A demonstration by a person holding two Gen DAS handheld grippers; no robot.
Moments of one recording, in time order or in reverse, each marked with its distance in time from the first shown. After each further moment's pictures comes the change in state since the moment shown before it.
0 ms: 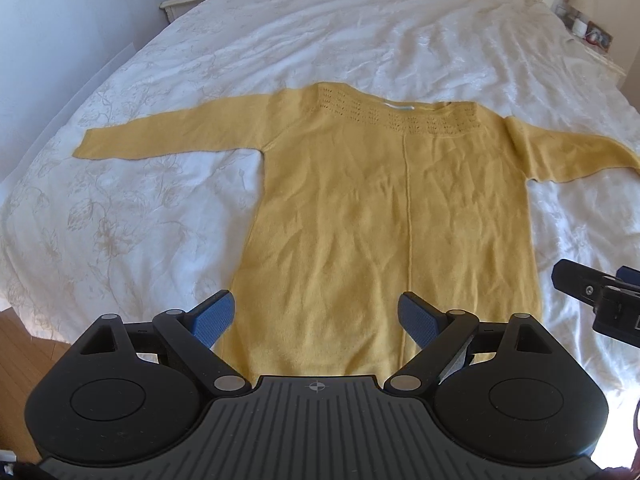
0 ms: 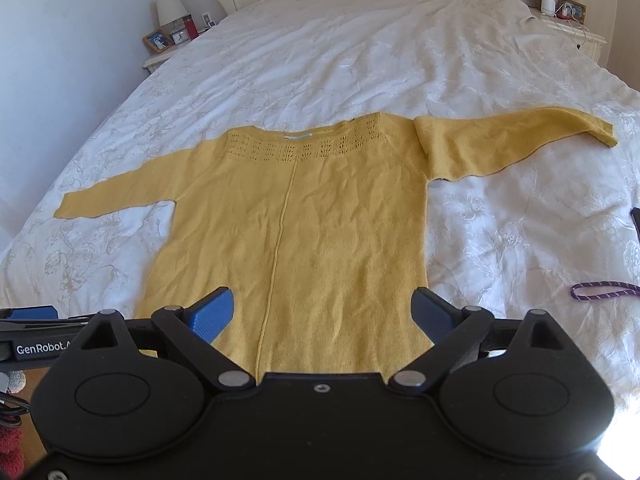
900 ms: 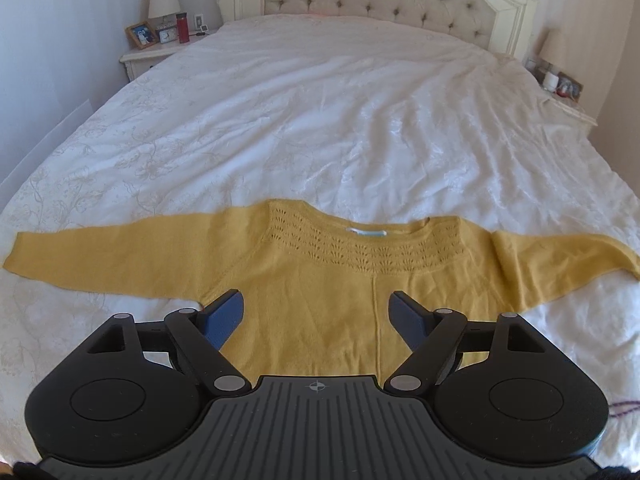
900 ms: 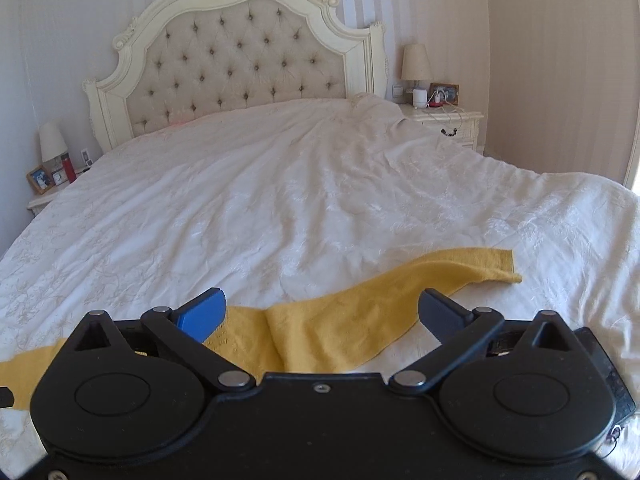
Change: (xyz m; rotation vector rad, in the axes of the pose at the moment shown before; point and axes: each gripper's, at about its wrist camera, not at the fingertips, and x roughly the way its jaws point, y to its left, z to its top) left arm 0.057 -0.015 0.126 -0.002 -0.195 -0.100; right arm 0.032 -0.100 0.120 0.172 -0.405 -0.319
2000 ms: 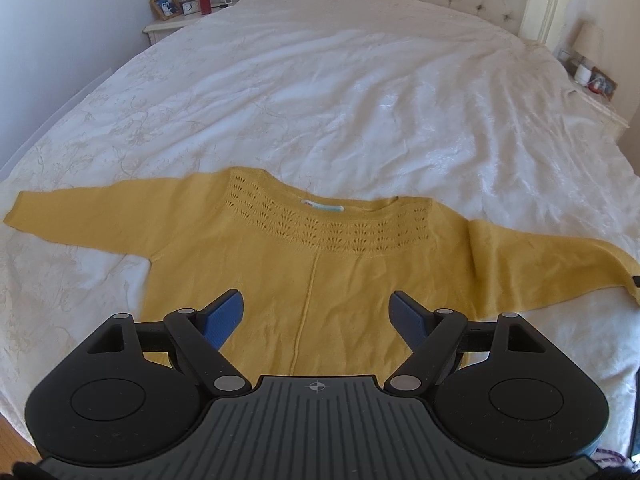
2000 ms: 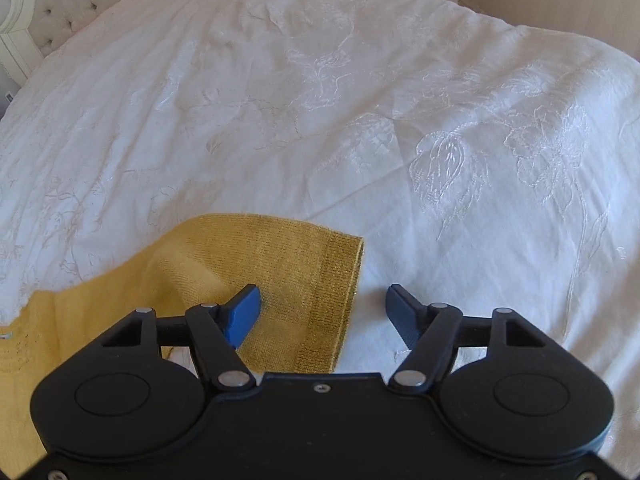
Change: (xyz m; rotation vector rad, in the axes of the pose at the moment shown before) left arm 0.019 -0.096 -0.002 -0.080 0.095 0.094; right arm 0.206 -0.234 0.036 0.111 0.521 -0.025
